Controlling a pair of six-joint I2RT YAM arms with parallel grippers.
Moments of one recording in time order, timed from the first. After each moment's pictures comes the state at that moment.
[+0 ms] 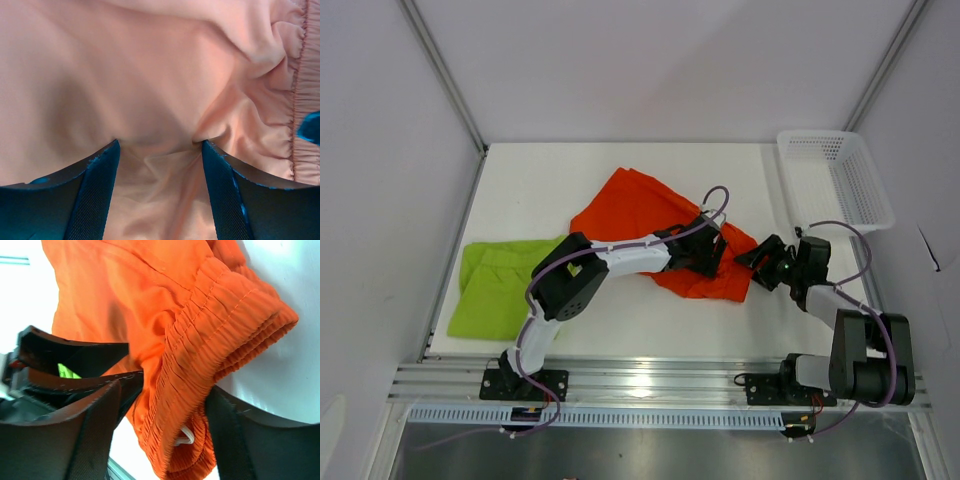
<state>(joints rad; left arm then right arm) -0.95 2.16 1.53 -0.24 -0.10 -0.42 -0.09 1.31 0.41 0.20 -0.56 0.75</state>
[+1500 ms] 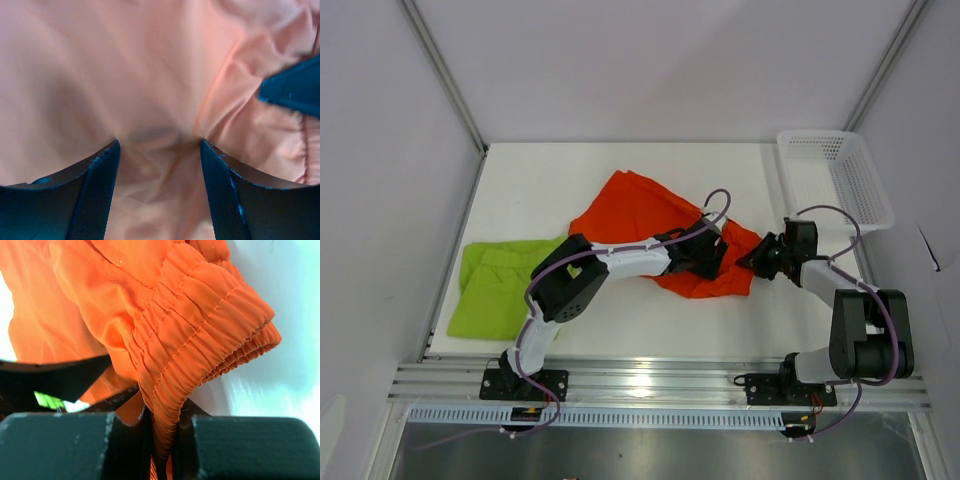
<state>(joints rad) -0.97 2.15 1.50 -0.20 -0.11 -0.42 0.00 1.41 0.59 -0.03 -0.42 0.71</state>
